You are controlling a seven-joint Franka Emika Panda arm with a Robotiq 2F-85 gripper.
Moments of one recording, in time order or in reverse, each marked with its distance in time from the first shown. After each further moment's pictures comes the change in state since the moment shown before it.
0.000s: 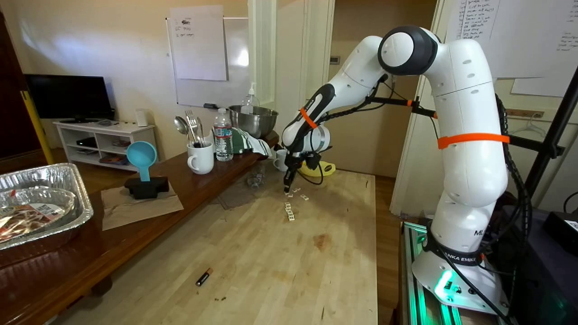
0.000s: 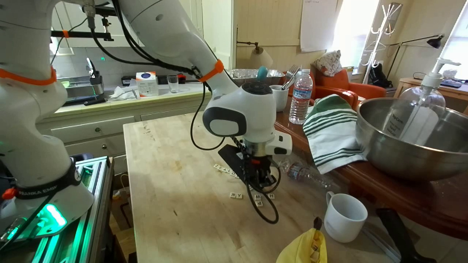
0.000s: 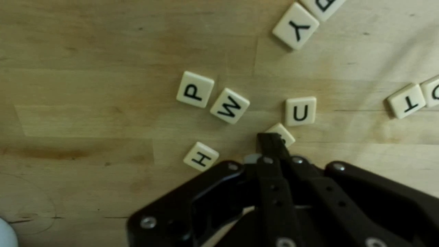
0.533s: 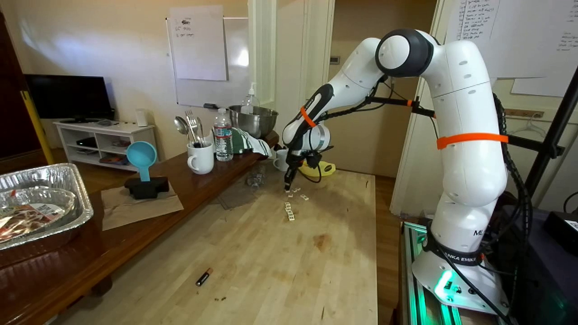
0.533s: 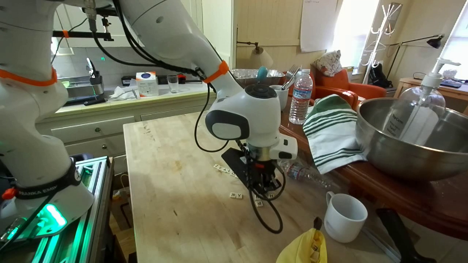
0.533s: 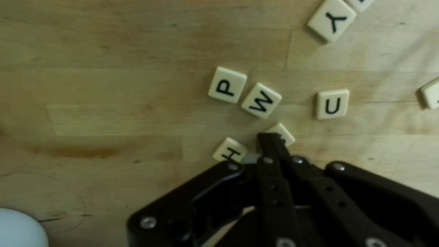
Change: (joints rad) arm -0.022 0.022 -0.005 0.033 0.042 0.002 -0.038
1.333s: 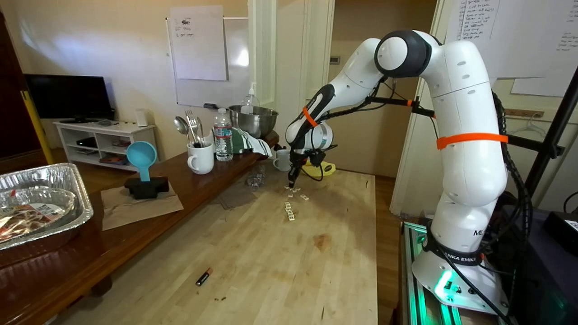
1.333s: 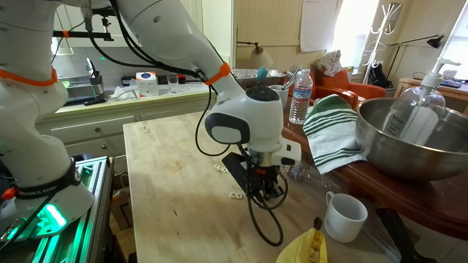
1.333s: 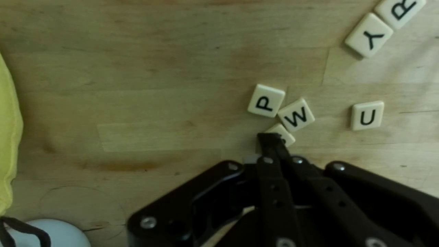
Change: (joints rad) arm -0.002 0.004 -0.041 0.007 0.003 0.000 -0.002
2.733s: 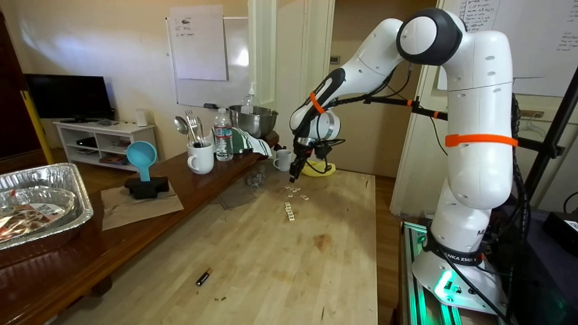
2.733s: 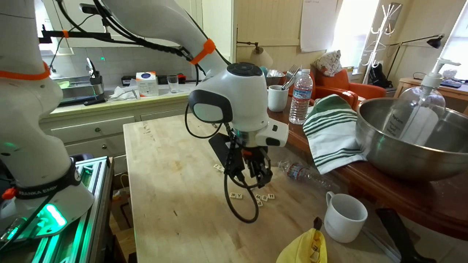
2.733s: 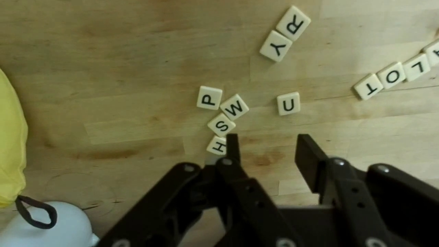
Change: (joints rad) arm 0.157 -0.178 -0.132 -0.133 0.110 -0.040 0.000
